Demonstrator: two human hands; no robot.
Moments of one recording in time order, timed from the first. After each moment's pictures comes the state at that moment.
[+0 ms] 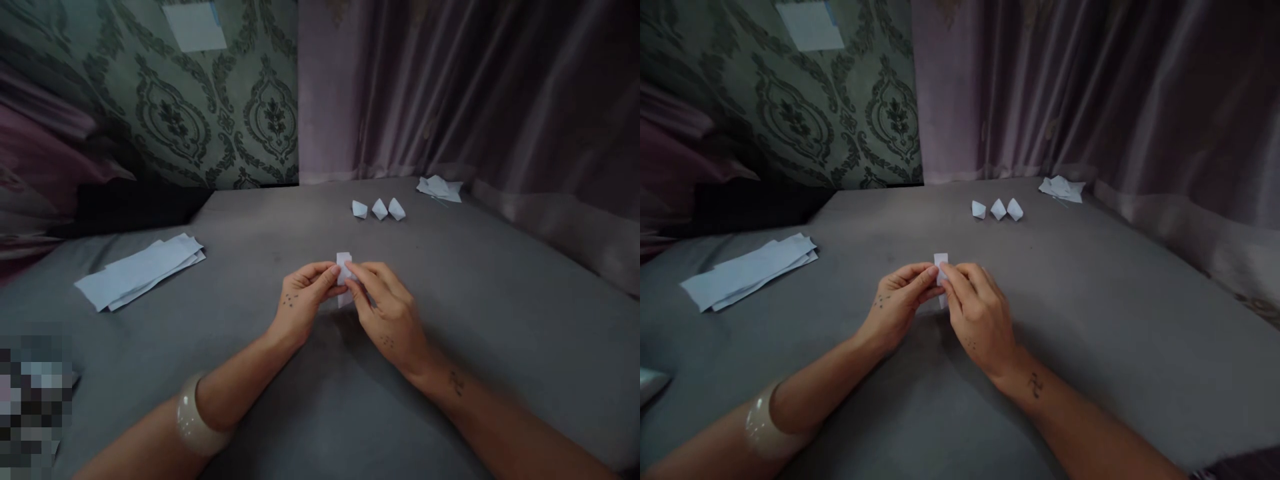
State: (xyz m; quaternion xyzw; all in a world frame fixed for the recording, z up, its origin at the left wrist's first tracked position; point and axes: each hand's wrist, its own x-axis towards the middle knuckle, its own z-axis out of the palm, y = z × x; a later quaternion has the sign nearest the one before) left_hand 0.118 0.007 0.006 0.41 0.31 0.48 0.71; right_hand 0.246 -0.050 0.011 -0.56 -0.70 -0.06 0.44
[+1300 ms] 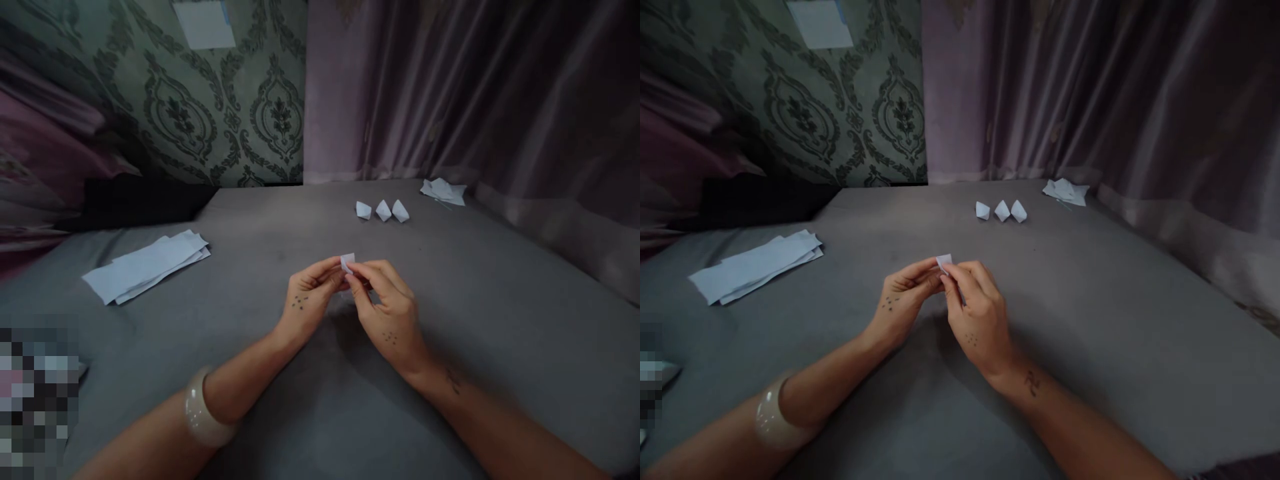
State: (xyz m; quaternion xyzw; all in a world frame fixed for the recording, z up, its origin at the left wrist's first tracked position) left_hand 0.119 0.006 0.007 0.45 0.29 0.51 0.68; right_hand 0.233 -0.046 0.017 -0.56 -0.65 -0.01 0.51
